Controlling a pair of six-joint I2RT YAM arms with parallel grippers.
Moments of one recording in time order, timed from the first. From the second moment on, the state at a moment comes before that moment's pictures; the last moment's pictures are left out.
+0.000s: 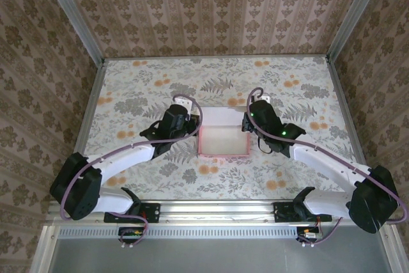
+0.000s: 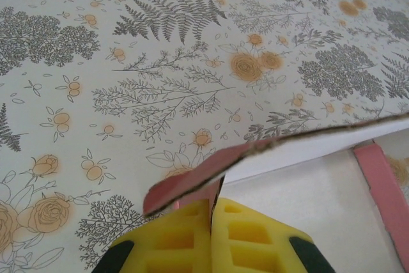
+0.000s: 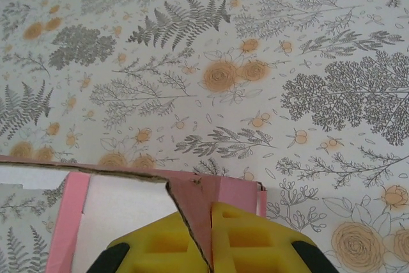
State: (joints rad) left arm -0.77 1.33 0.72 0.05 -0.12 -0.42; right arm 0.62 1.20 0.82 -0.32 0.32 0.54
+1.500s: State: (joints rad) left arm -1.00 1.23 0.37 0.28 -0.24 -0.54; right arm 0.76 0.93 0.41 -0.20 0.36 0.69
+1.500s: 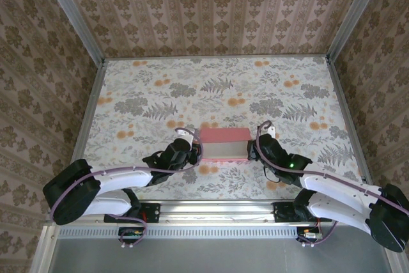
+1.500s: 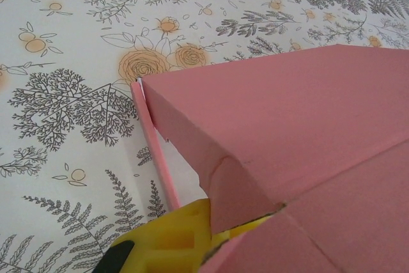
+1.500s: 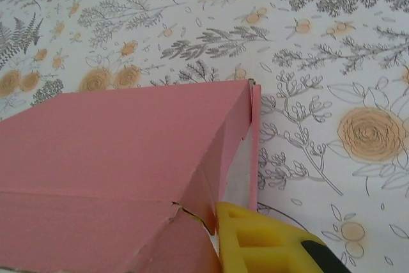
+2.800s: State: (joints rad) left arm -0.98 0.69 0.42 -0.39 -0.10 -0.58; right arm 0.63 0.57 0.40 -0.55 0.17 0.72
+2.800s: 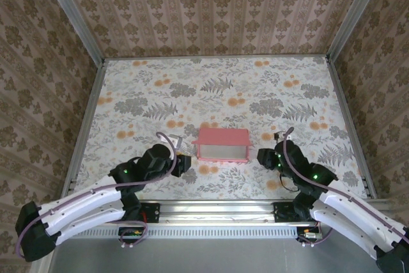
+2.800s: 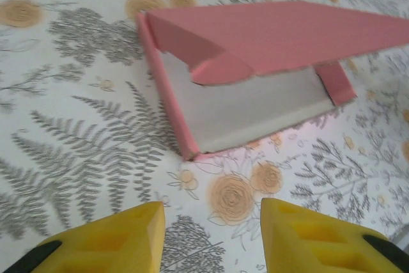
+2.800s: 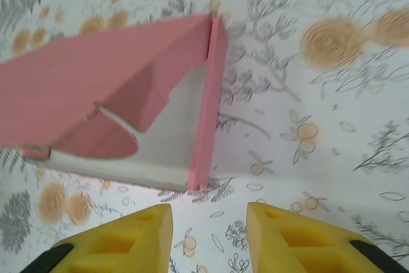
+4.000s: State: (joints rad) left arm -0.76 1.33 0.86 -0.42 0.24 -0.61; right arm 0.44 1.01 0.61 -0.35 -0.30 0.76
